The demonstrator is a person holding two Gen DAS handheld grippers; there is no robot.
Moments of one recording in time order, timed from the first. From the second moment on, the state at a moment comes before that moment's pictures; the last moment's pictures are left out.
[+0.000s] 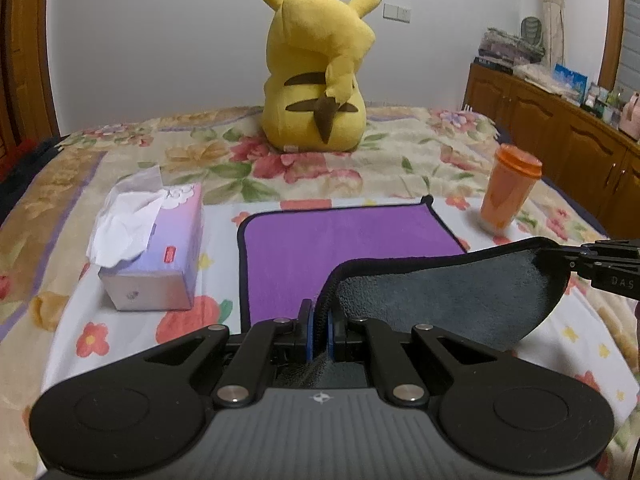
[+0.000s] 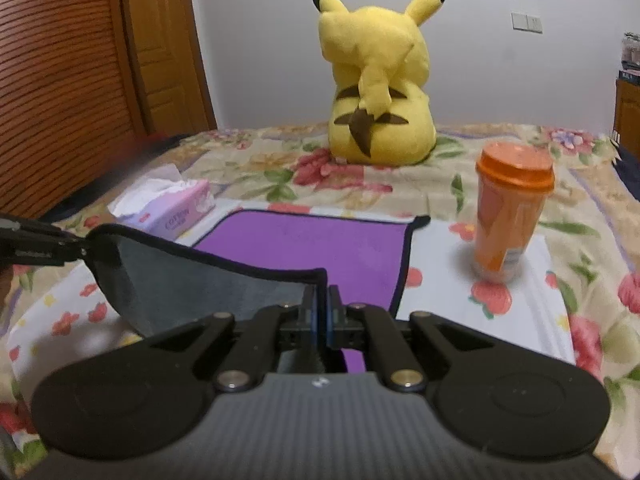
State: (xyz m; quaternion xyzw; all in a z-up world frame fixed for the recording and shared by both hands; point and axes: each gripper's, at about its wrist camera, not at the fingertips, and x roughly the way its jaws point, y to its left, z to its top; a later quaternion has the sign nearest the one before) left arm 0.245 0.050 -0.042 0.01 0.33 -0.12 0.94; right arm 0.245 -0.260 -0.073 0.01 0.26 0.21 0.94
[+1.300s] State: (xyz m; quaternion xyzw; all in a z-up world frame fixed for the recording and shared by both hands) left arm 0.370 0.038 -0.026 0.06 0.29 -0.09 0.95; right arm 0.353 -0.248 -0.049 -0.07 0.20 0.18 0.96
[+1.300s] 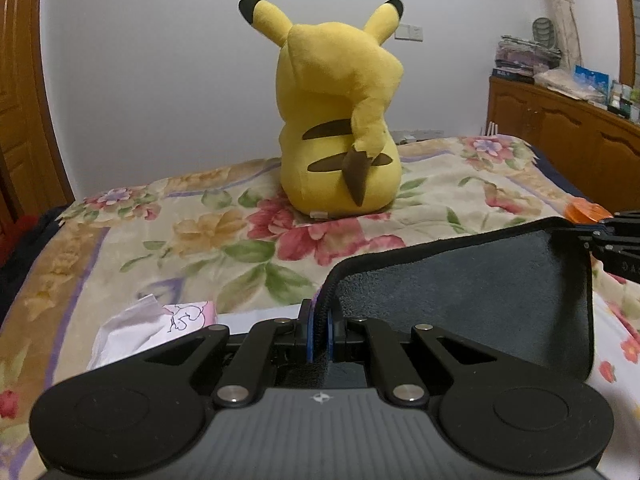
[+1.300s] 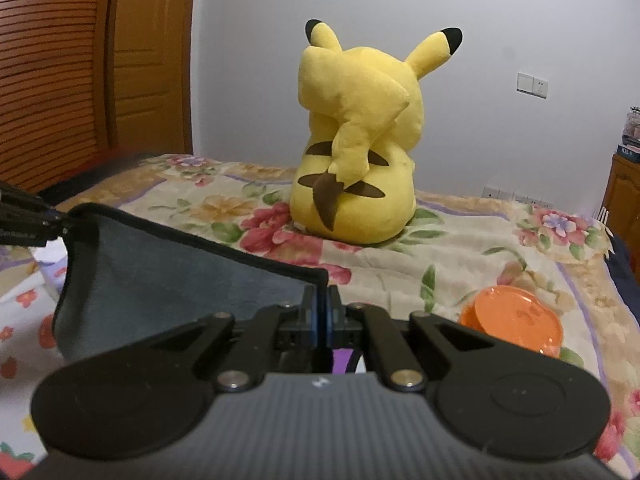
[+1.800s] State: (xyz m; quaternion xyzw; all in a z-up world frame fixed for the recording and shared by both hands) left arm 0.424 0.036 -0.081 0.06 0.33 -0.06 0.94; right arm 0.400 -0.238 -0.094 -0.10 0.23 0.18 0.95
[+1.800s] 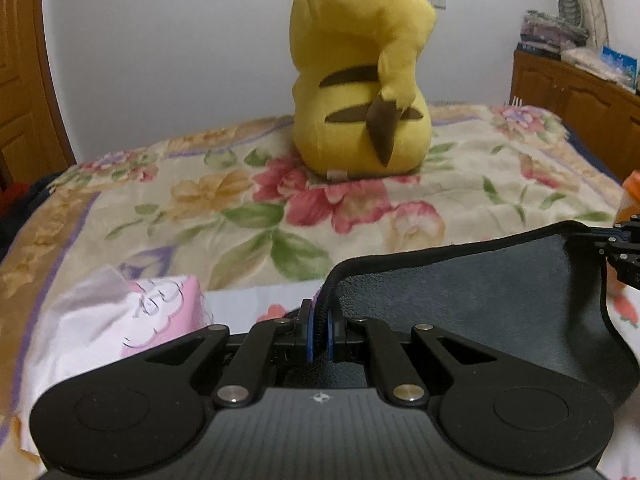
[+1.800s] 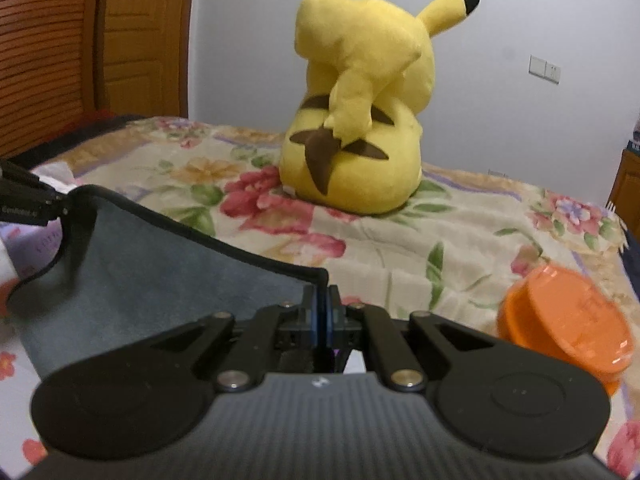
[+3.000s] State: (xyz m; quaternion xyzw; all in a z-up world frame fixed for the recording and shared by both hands) left arm 0.338 0.033 -0.016 0.02 0.31 -0.07 0.95; right arm 0.324 -0.254 -0.054 -0.01 0.26 0.18 0.95
